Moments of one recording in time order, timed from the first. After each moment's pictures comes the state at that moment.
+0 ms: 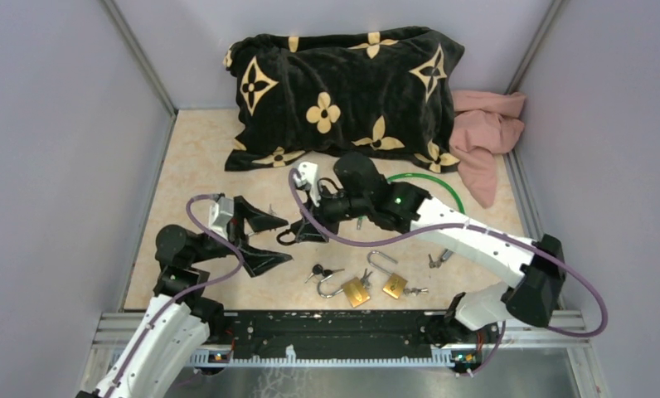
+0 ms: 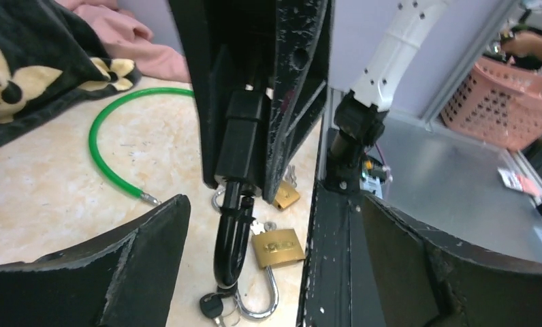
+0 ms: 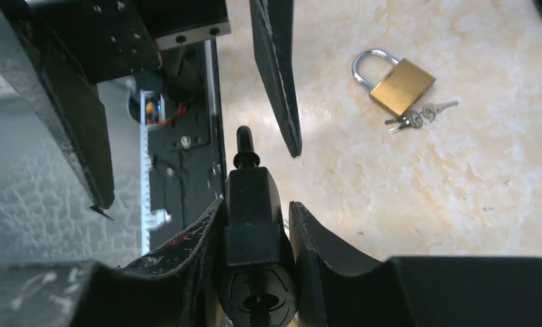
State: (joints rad) left arm -0.31 0.52 0.37 0.40 1.05 -0.43; right arm 0.98 1.42 1.36 -0.51 -0.52 -0.13
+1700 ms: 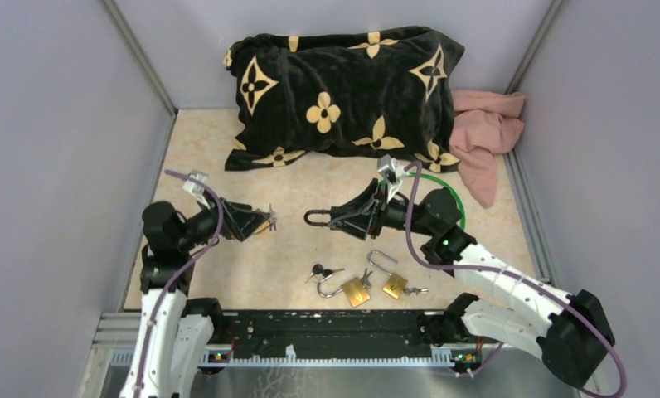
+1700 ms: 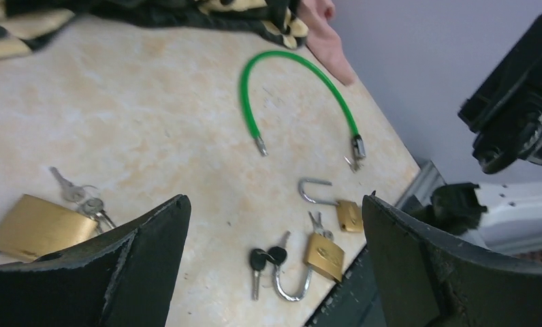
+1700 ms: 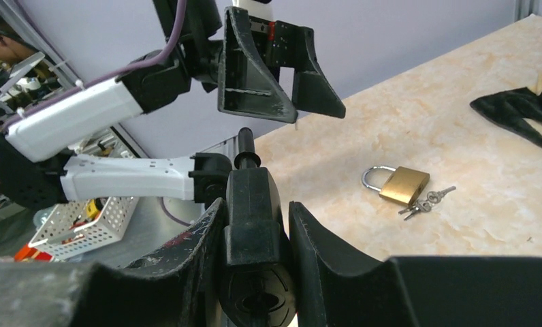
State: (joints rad) left arm 0.04 0.49 0.49 -0.11 0.78 -0.46; right arm 0.73 0.93 0.58 0.57 -0.66 0.52
